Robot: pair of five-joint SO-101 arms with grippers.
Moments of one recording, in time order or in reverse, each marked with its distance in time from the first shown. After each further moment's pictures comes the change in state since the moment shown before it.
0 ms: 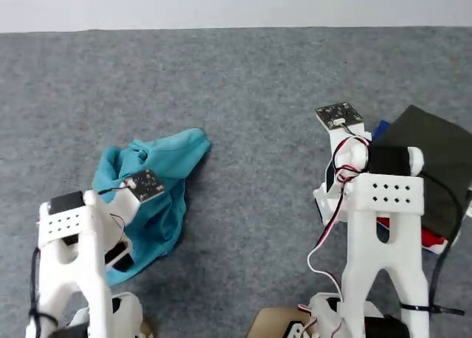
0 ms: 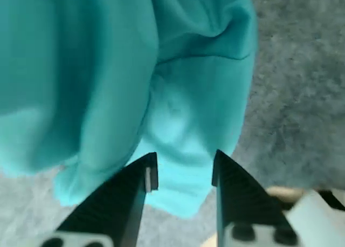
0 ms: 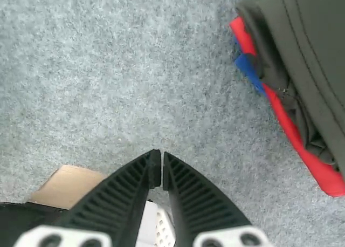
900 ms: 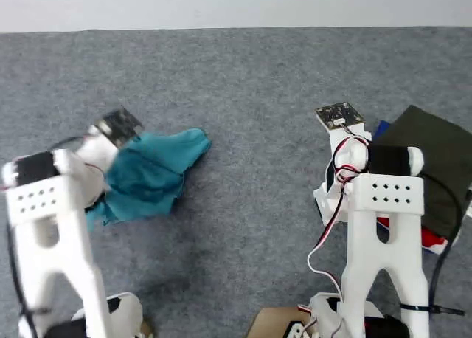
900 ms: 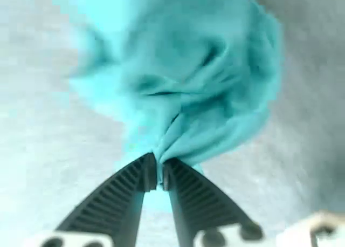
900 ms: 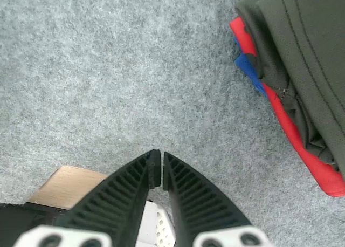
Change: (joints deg) left arm 0.0 -0.6 -34.8 11.4 8.5; right arm 0.0 0.0 0.0 0.0 0.0
